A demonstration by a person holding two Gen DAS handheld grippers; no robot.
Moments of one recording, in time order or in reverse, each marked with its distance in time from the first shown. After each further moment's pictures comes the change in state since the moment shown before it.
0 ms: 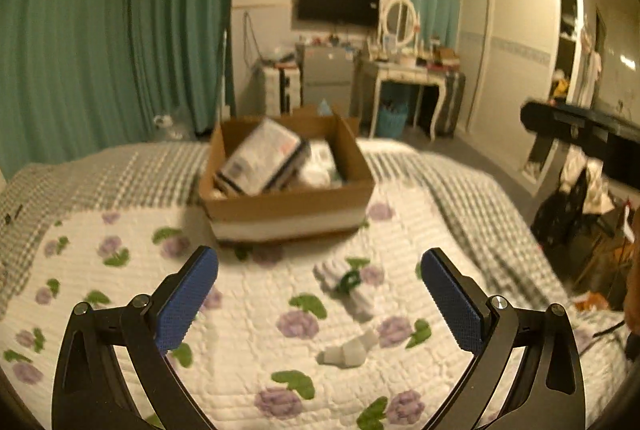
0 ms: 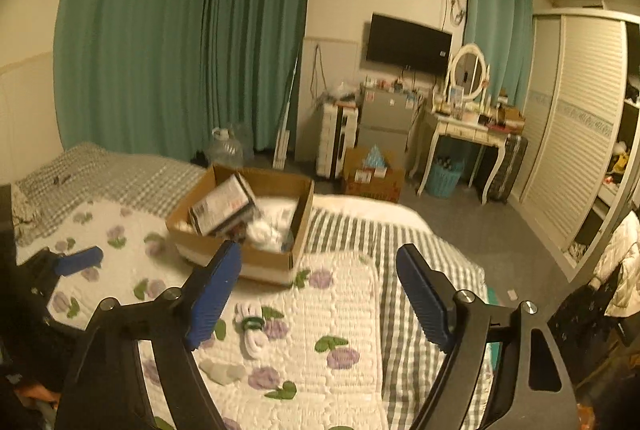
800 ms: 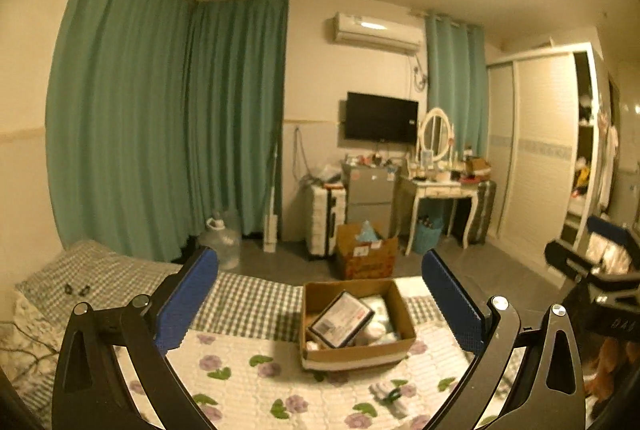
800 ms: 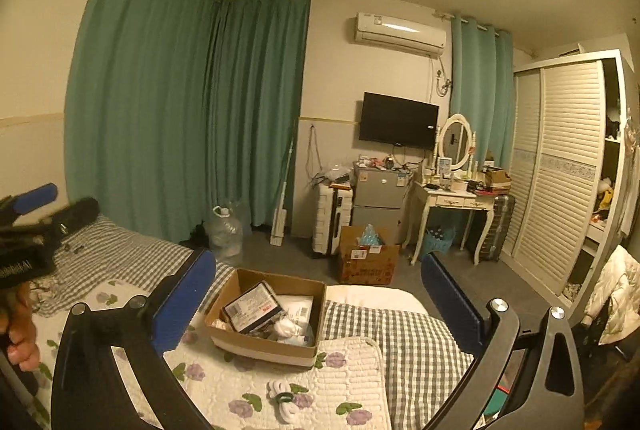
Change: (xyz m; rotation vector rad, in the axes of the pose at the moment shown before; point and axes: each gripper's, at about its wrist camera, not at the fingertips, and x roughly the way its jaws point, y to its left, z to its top) left arm -0.166 0.064 0.113 -0.050 -0.407 0.146; right arm -0.121 0.045 0.086 0.011 -0.288 -0.031
